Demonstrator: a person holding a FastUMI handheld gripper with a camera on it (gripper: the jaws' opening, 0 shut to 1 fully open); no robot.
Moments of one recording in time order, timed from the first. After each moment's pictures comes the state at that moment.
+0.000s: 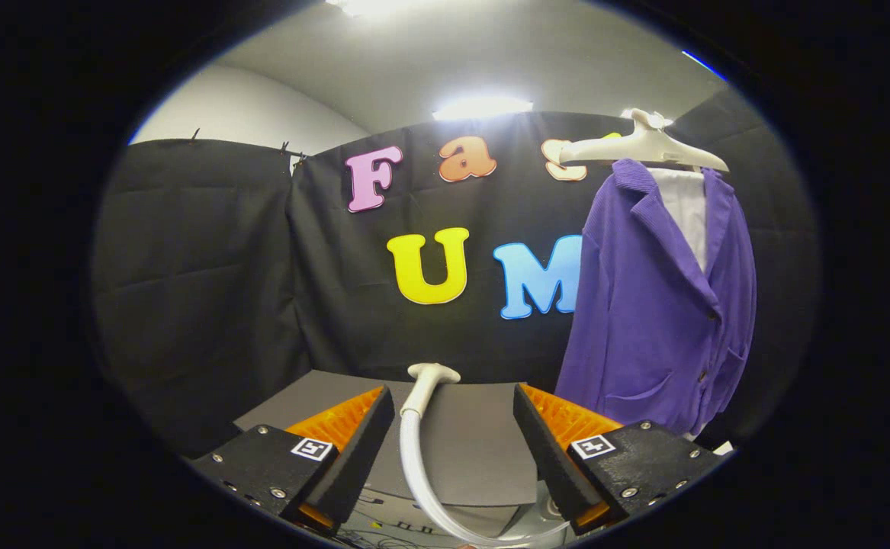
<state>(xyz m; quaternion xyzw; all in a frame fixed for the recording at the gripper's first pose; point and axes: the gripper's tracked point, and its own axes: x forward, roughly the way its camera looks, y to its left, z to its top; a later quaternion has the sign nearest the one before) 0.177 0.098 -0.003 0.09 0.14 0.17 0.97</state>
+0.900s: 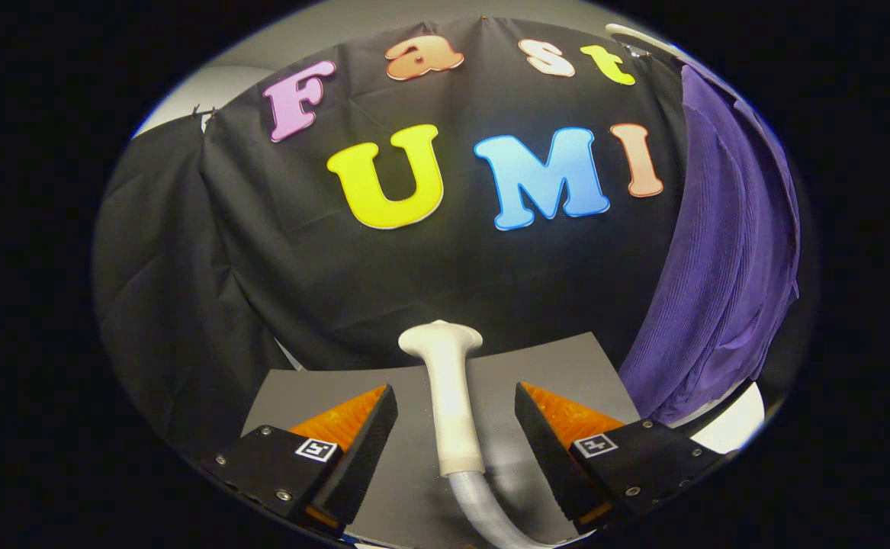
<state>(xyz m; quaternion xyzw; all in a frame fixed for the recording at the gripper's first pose) 0.323 0.217 -0.128 0.11 0.36 0.08 0.92</state>
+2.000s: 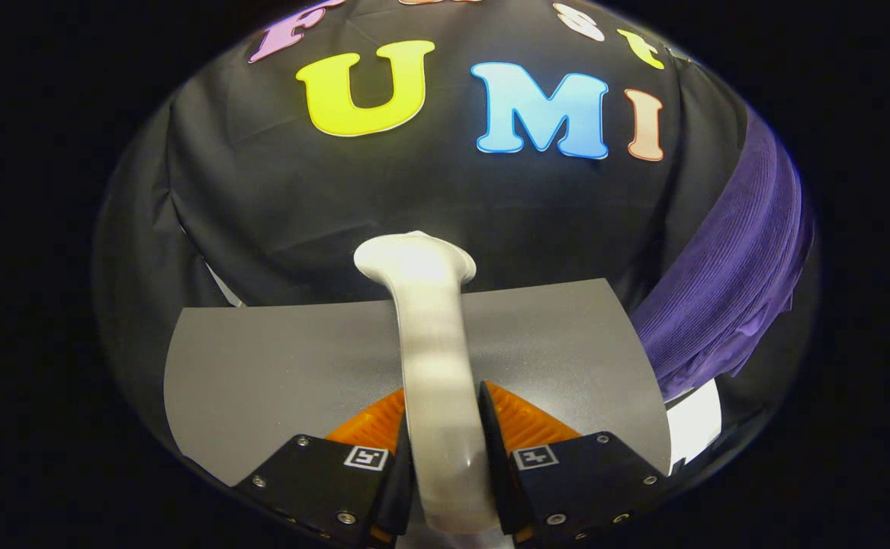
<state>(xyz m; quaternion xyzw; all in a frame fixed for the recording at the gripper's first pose) 0.335 0.222 -0.209 0.03 0.46 0.03 0.89</state>
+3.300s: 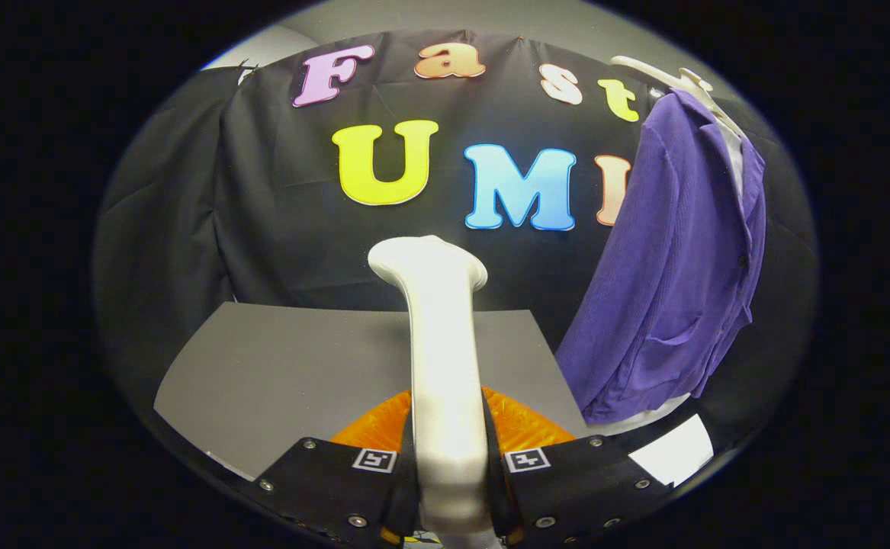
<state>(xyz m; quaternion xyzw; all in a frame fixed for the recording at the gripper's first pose) 0.239 0.156 -0.136 0.00 0.29 0.05 0.95</state>
